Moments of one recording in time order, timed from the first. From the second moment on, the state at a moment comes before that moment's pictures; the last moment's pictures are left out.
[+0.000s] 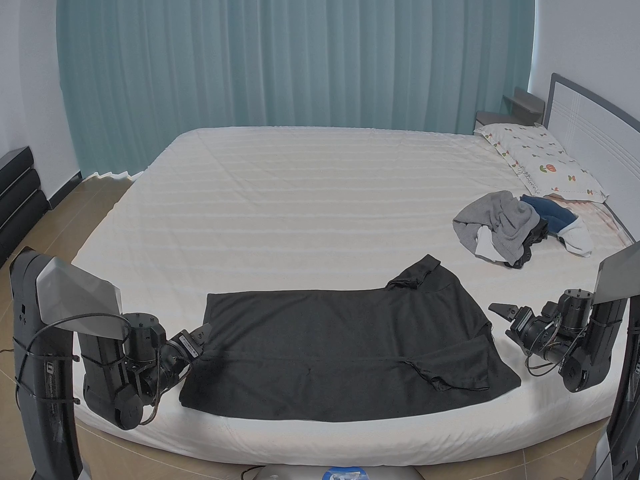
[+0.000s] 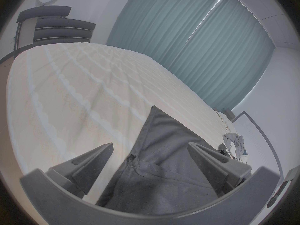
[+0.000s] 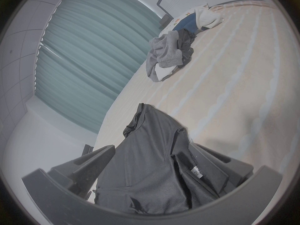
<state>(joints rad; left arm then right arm) -0.18 2.36 -0.34 -1.55 0.11 -0.72 -0.10 2.33 -0.37 -1.55 0.34 0.78</state>
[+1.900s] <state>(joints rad) -0.05 2.46 -1.10 -0.83 -0.08 -0.59 -0.05 2.38 -0.36 -1.55 0.34 0.78</state>
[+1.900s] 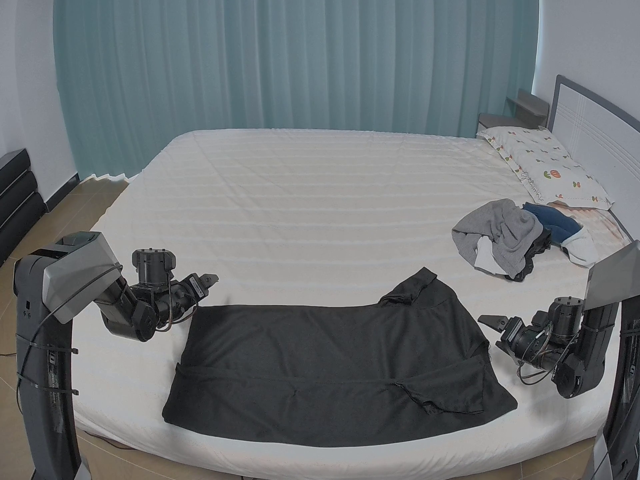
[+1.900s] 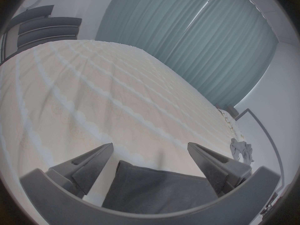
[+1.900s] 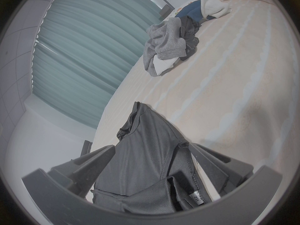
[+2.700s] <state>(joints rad) -0.05 2.48 -1.06 -0.84 -0.14 -0.58 -0.05 2.38 -0.36 -1.55 0.34 0.78</state>
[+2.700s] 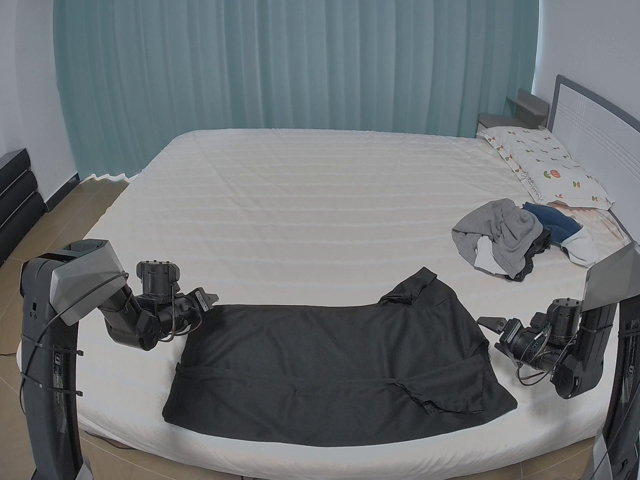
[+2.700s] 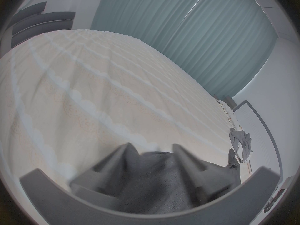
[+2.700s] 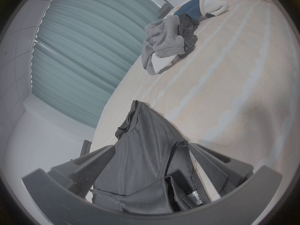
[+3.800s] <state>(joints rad) -0.04 2.47 -0.97 -1.02 -0.11 -0.65 0.03 2.44 -1.05 -0.90 0.24 0.70</state>
